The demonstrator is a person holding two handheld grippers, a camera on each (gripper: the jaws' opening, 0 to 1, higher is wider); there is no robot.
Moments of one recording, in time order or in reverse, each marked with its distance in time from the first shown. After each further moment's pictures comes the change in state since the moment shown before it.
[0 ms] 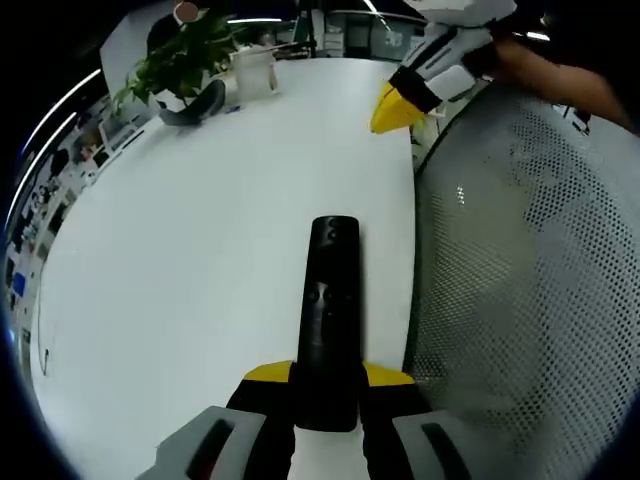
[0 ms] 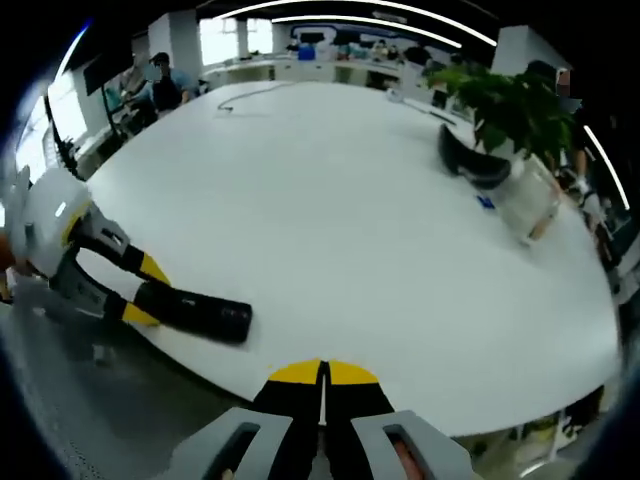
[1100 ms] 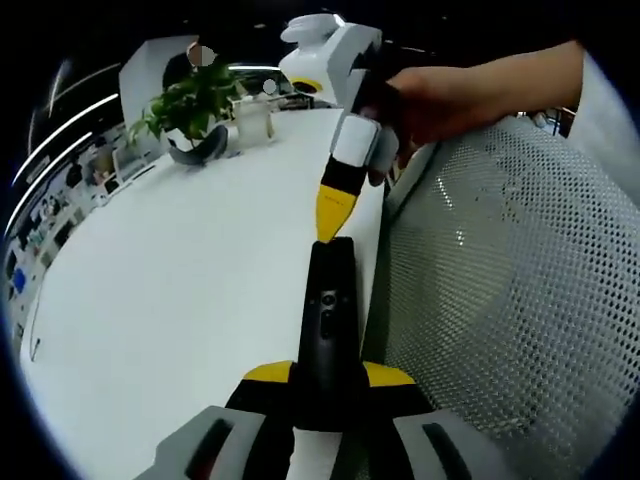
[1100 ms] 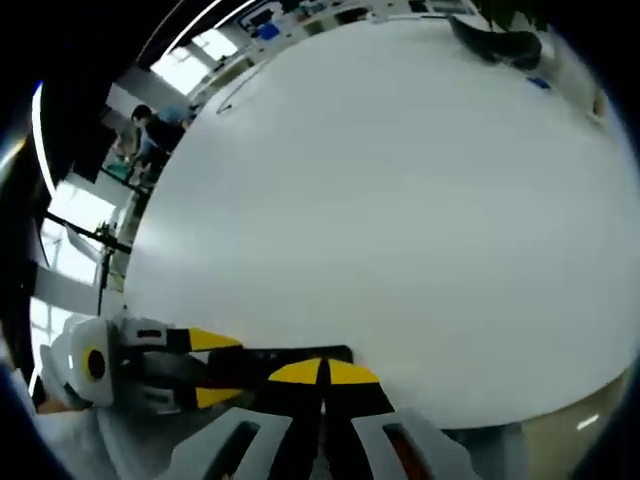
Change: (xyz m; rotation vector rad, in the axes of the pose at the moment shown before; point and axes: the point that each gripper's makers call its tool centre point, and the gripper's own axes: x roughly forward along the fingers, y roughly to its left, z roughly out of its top) left arm -0.002 -0.023 0.000 0.003 -0.248 0.020; right arm 0.037 0.073 -0.003 0.393 0.137 0.383
